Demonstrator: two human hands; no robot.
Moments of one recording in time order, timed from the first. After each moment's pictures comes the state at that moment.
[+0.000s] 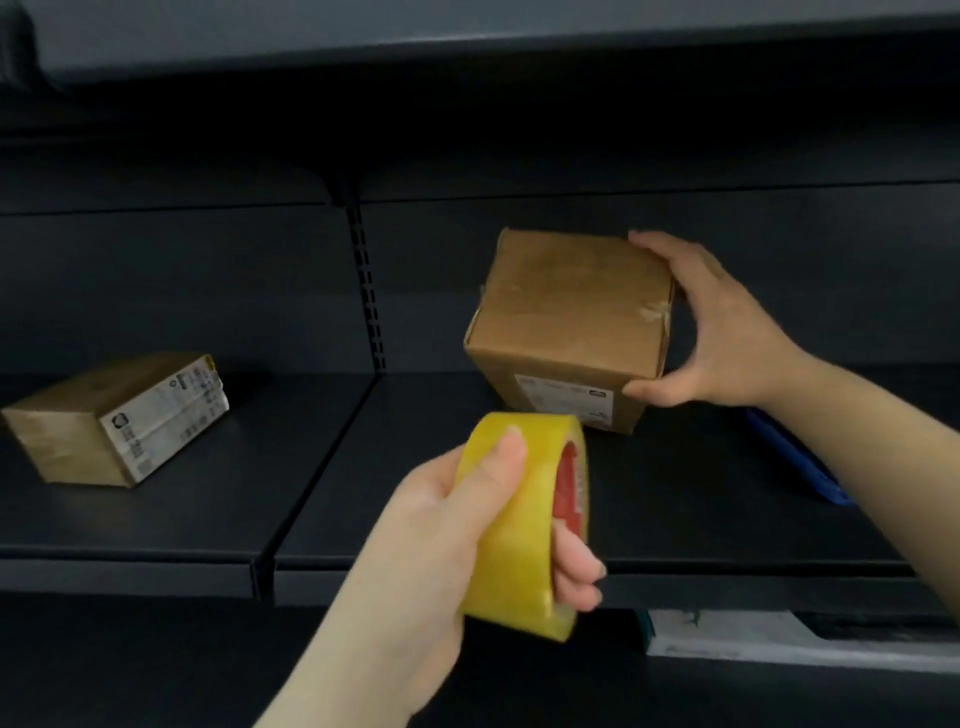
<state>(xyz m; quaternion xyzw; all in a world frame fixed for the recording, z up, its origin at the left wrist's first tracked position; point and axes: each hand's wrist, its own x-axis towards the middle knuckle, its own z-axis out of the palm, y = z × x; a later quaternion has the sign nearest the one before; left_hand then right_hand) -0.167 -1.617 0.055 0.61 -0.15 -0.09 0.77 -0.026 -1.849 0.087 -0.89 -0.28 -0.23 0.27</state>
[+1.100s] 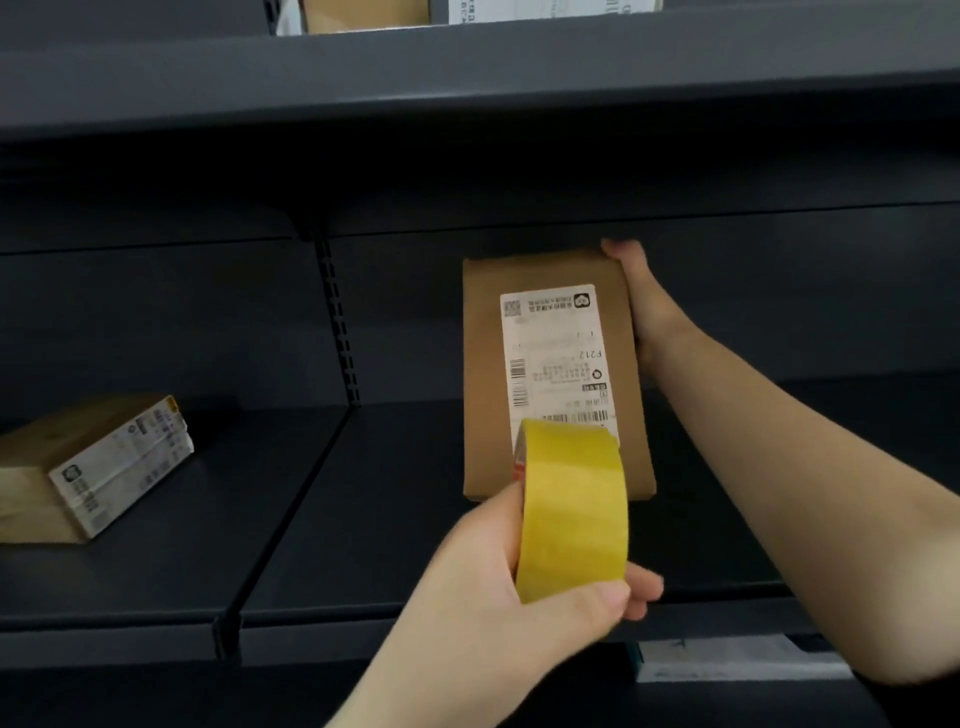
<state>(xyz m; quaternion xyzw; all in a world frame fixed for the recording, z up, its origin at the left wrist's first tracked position) -0.157 -1.633 0.054 0.69 -0.27 -0.10 0.66 0.037 -1.825 0.102 -0.67 0.01 -0.03 0.74</state>
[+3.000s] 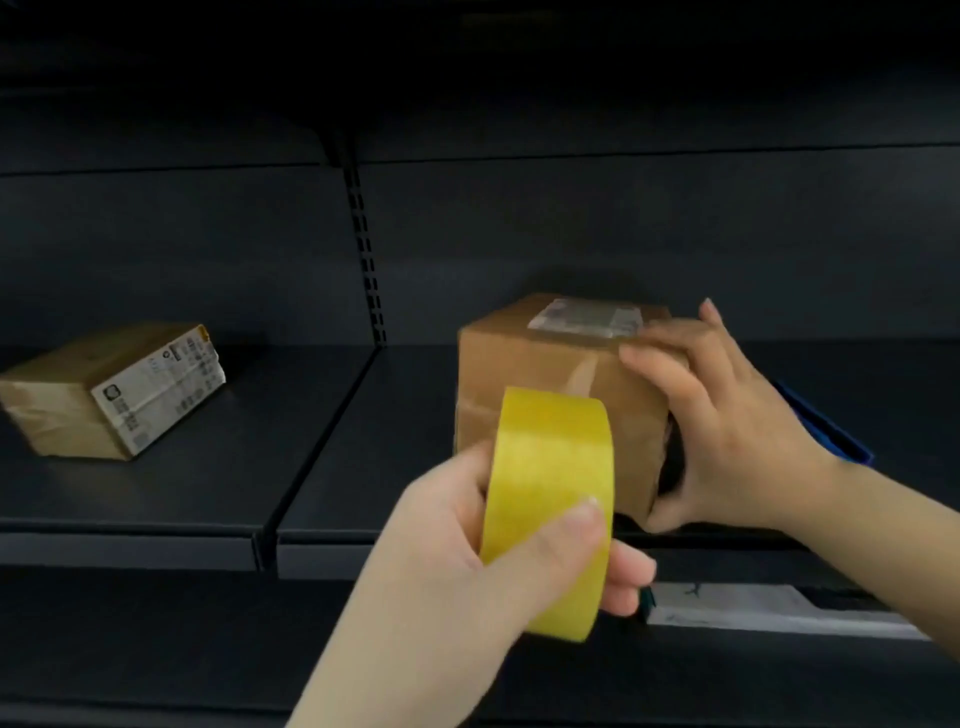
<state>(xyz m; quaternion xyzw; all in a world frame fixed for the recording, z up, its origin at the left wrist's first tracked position) -0.187 -1.613 0.053 0.65 -0.20 -0.07 0.73 -0.071 -1.835 0.027 -0.86 -0.37 -0.35 0.03</state>
